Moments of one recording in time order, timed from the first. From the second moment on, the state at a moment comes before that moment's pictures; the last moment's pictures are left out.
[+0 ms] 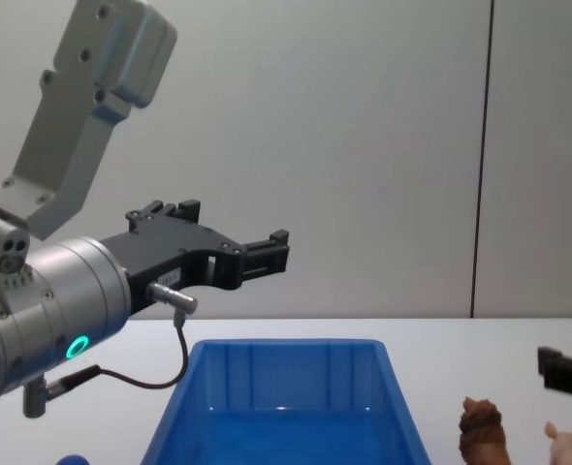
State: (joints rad) left arm -0.24 0.38 0.45 -1.63 -0.20 0.01 -0.01; right arm -0.10 0.32 -0.24 -1.81 0.27 0.20 -0.09
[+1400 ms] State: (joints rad) left arm -0.24 0.38 0.45 -1.63 -0.20 0.01 -0.01; right arm -0.12 0.25 -0.27 -1.66 0.19 0.21 -0.11
